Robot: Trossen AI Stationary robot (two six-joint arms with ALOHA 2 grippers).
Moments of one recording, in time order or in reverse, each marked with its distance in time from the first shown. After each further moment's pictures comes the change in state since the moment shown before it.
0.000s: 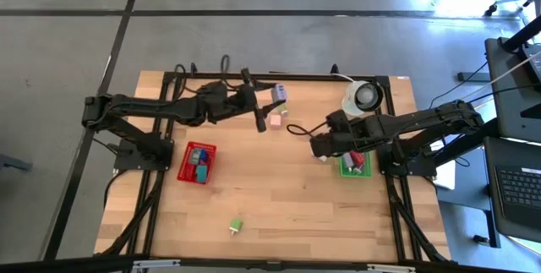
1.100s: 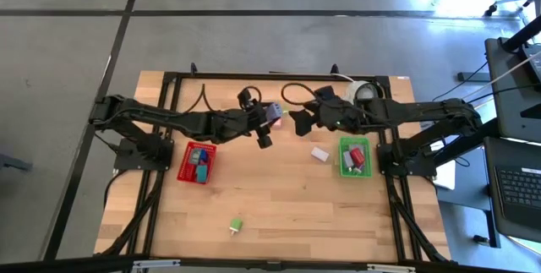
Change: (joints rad) left arm -0.151 0.086 0.000 -0.286 -0.385 -0.123; right arm -0.125 0.010 0.151 0.470 0.007 -0.339
